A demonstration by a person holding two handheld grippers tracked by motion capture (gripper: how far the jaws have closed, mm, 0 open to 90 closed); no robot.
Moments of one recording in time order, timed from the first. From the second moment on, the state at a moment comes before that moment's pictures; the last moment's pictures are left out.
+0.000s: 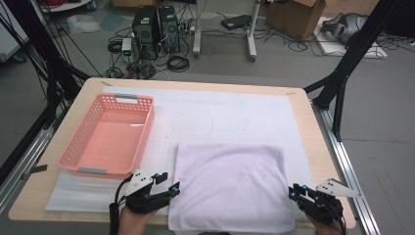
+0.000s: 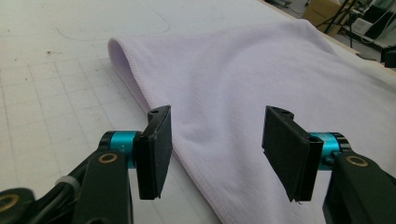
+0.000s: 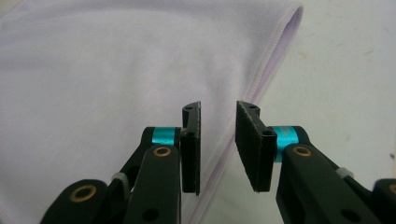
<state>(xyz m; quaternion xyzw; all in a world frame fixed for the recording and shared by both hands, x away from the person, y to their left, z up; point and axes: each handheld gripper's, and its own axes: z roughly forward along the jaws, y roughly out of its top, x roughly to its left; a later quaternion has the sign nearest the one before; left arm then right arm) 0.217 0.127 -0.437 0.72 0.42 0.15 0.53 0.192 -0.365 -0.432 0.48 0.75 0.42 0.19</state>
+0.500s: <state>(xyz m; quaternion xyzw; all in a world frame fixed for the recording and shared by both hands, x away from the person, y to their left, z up) 0.319 0.107 -0.437 0.74 0.46 0.16 0.46 0.287 -0.371 -0.425 0.52 0.73 0.39 0.21</state>
